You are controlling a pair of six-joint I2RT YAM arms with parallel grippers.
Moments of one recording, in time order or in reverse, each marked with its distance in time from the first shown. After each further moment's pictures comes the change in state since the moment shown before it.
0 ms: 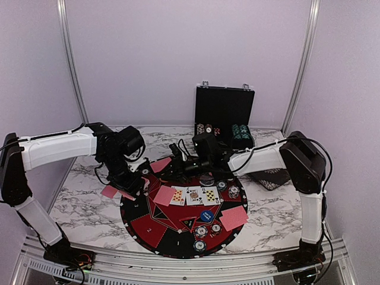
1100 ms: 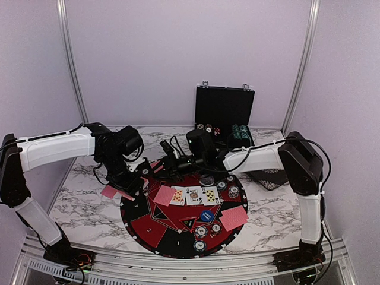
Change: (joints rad) left arm 0.007 -0.015 -0.010 0.002 0.000 0.000; right arm 0.045 0.021 0.085 0.006 -0.071 0.023
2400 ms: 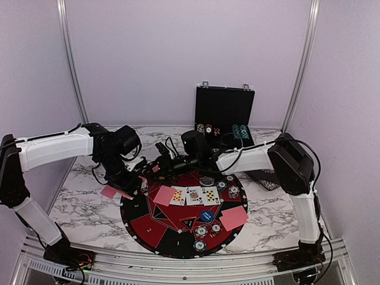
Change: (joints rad) left arm 0.024 -0.011 -0.020 0.016 0.002 0.023; right arm 0.001 0.095 0.087 0.023 -0.045 0.042
